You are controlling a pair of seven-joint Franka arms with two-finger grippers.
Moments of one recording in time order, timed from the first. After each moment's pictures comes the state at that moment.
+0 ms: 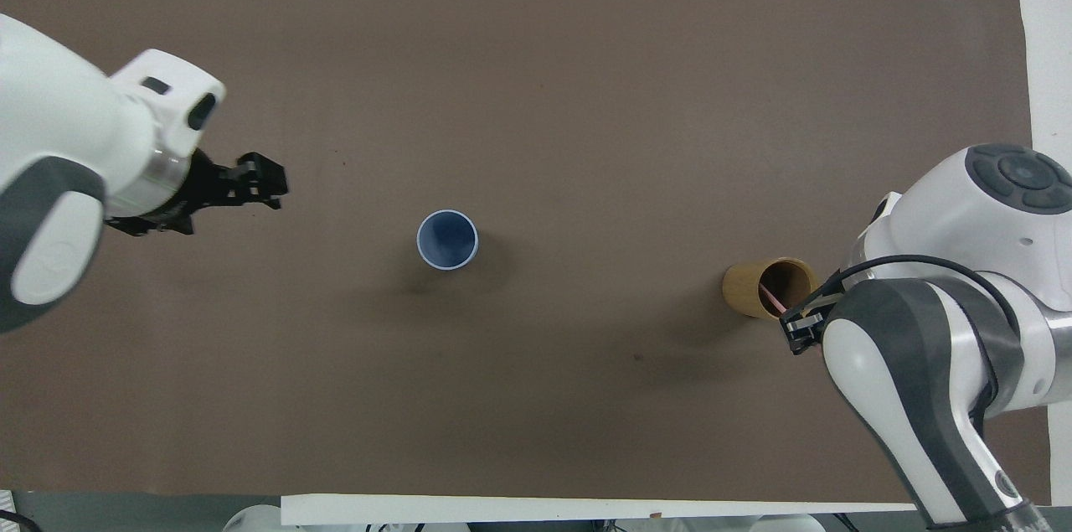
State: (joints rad) left arm -0.14 -0.07 -0.07 -1.84 0.01 1.65 -0.35; right arm 0.06 -0.21 0.07 -2.25 0.08 1.63 -0.10
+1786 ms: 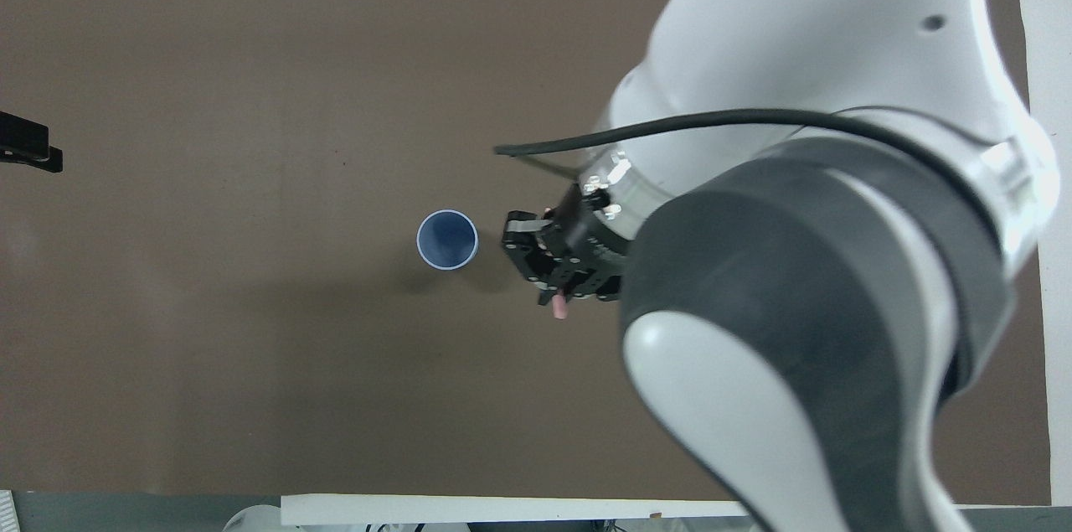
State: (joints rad) left arm 0.05 -0.04 -0.09 -1.62 0.01 1.54 -0.05; right arm 0.47 0.23 0.10 -1.26 0.45 1.36 0.92
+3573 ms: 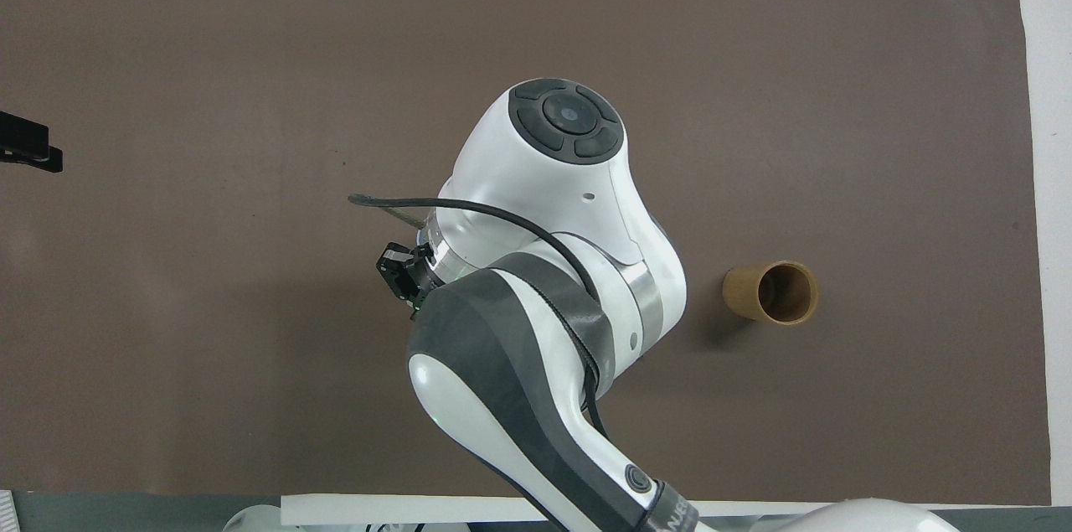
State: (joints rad) left arm 0.05 -0.04 -0.09 -1.62 0.01 1.54 -0.05; right arm 0.60 0.26 0.09 -1.56 0.54 1.78 1.02
